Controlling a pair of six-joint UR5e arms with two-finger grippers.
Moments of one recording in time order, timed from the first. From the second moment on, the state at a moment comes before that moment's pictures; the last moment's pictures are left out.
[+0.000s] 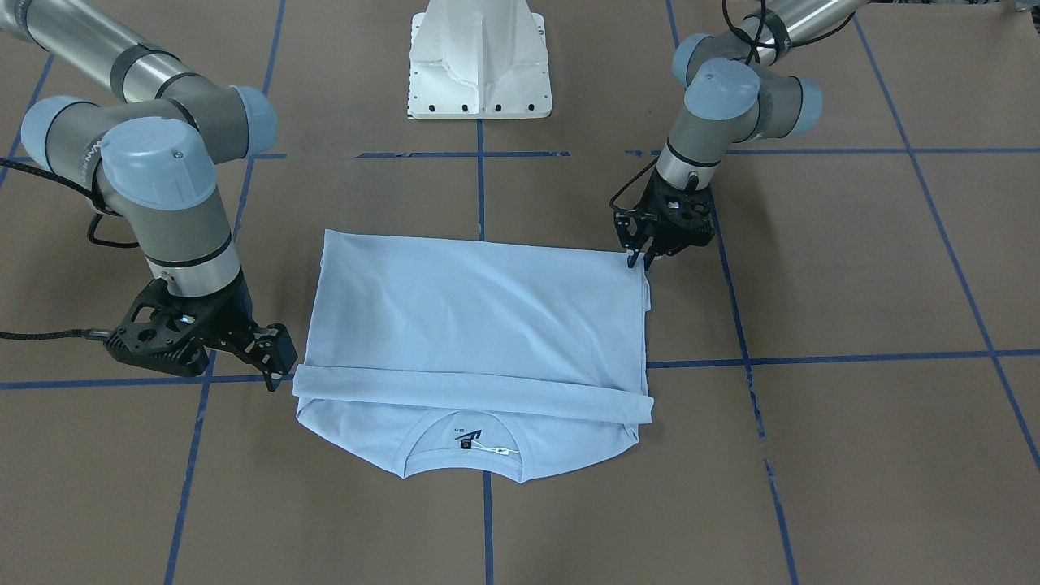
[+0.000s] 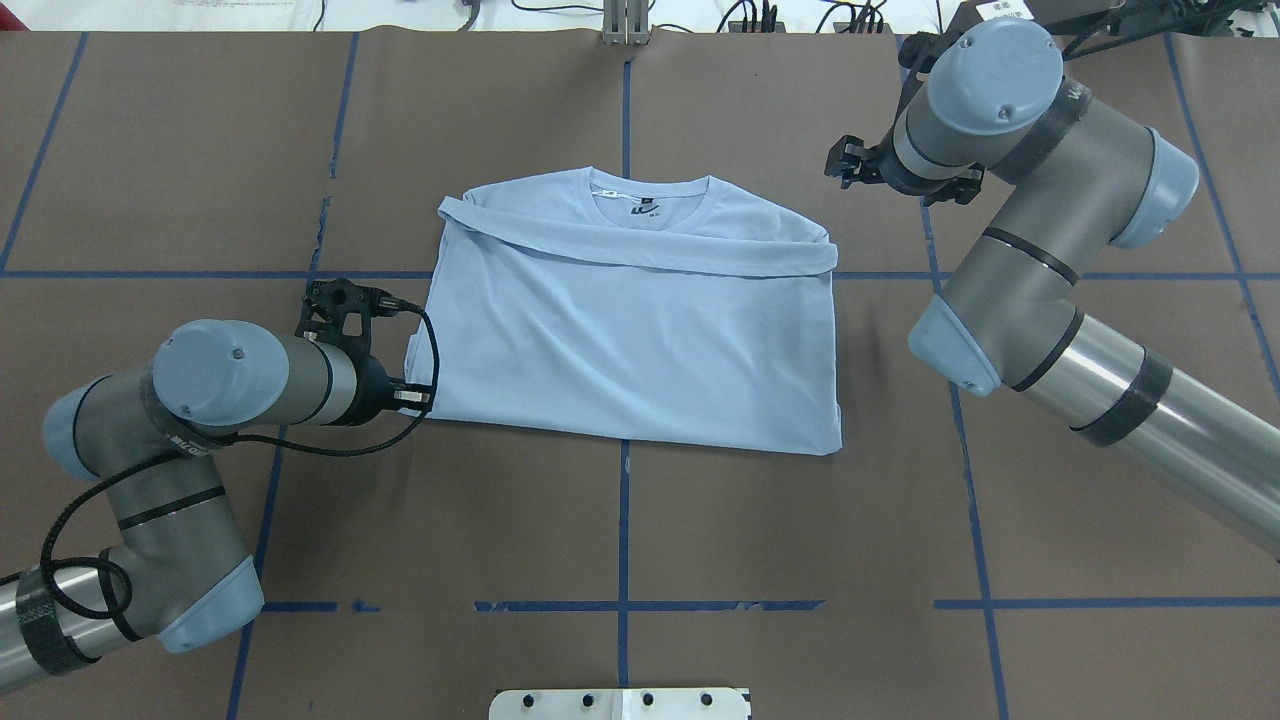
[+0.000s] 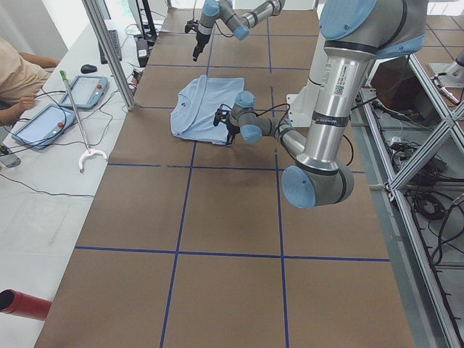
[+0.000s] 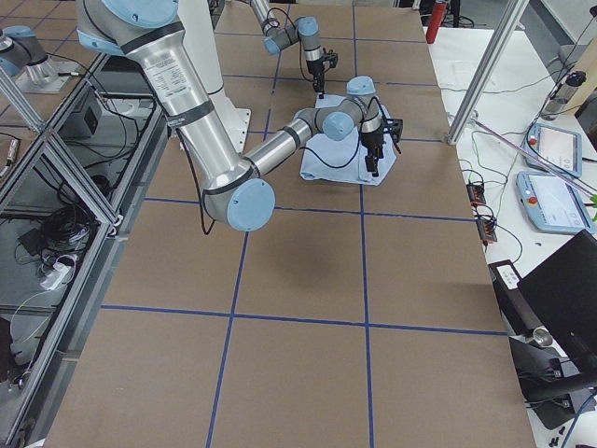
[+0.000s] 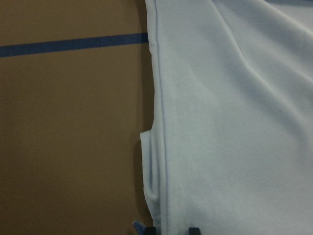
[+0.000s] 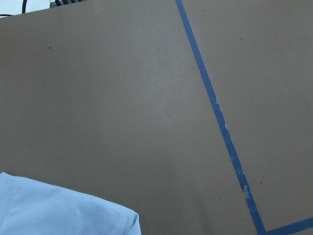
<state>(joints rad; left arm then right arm) -0.52 -1.85 -1.73 -2.10 -1.73 -1.09 0.84 -1.03 1.60 -1.43 1.77 1.21</state>
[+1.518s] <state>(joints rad) -0.93 -2.27 -1.08 -2.15 -1.71 -0.64 0.84 -1.03 1.61 -1.43 1.77 1.22</state>
